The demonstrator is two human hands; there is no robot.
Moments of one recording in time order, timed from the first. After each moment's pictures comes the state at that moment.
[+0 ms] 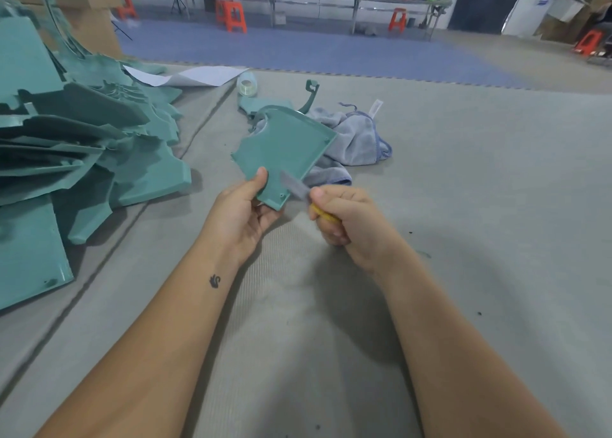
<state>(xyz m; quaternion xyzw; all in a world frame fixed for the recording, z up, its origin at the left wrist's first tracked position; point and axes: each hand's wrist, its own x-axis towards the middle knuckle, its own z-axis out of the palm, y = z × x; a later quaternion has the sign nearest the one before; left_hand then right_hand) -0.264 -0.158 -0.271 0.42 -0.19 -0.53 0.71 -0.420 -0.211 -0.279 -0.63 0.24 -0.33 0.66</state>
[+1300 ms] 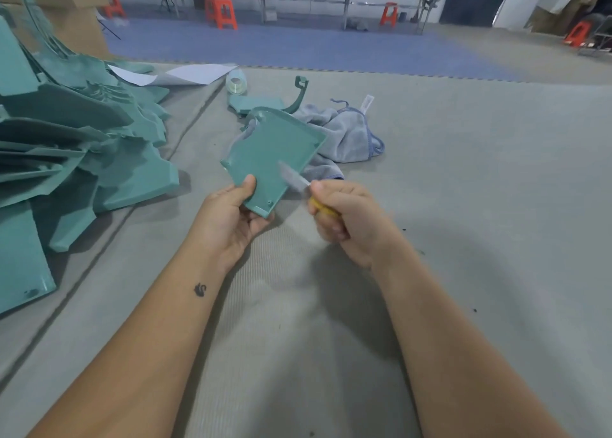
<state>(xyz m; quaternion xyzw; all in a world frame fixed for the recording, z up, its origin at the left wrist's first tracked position) -0.261 -0.158 -0.276 0.45 -0.21 -0.51 0.70 -0.423 -0.217 -0.279 -0.58 0.23 -0.35 0.69</state>
